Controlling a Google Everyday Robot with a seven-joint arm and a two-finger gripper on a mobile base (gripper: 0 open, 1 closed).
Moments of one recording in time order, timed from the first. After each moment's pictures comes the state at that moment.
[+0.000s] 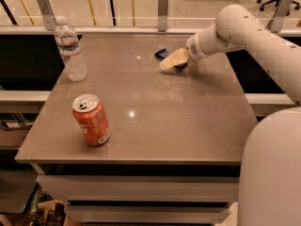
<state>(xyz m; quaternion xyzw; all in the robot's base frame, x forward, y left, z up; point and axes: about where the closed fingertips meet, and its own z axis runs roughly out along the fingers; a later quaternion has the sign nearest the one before) 0.790 -0.115 0.822 -0.33 0.85 0.15 0.39</state>
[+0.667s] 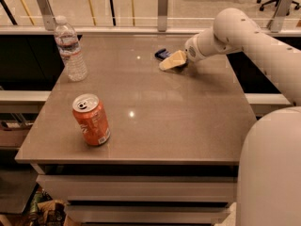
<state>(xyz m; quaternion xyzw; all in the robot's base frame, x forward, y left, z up) 0.794 -0.111 0.812 -0.33 0.85 0.14 0.39</state>
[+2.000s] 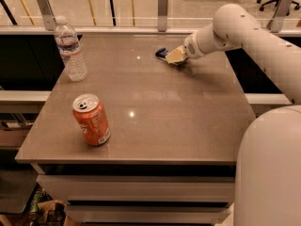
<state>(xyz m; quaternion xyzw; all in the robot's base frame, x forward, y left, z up) 0.795 -0.109 0.822 -0.33 0.85 0.14 0.39</state>
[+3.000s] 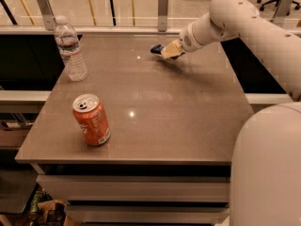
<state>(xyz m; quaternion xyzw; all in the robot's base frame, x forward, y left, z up) 0.784 -0.089 0.852 -0.36 0.84 0.15 0.38</state>
